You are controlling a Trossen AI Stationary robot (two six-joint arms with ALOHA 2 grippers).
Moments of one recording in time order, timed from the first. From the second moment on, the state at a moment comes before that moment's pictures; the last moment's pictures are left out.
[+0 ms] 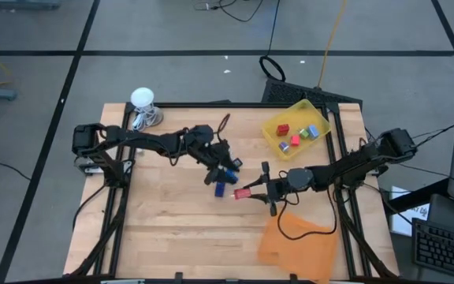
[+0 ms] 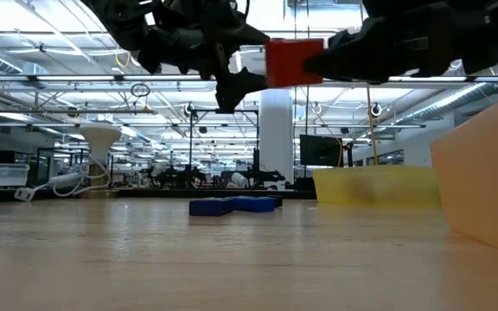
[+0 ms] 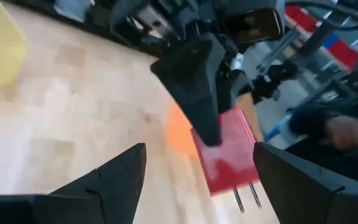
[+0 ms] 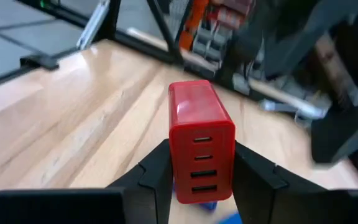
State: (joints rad) left arm 0.16 1.64 0.96 0.29 0.64 -0.32; right arm 0.25 1.43 0.51 0.74 0.12 -0.31
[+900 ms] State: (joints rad) left arm 0.20 0.98 0.22 0.89 0.18 -0.23; right arm -0.09 0.74 0.32 0.07 0.54 0.18
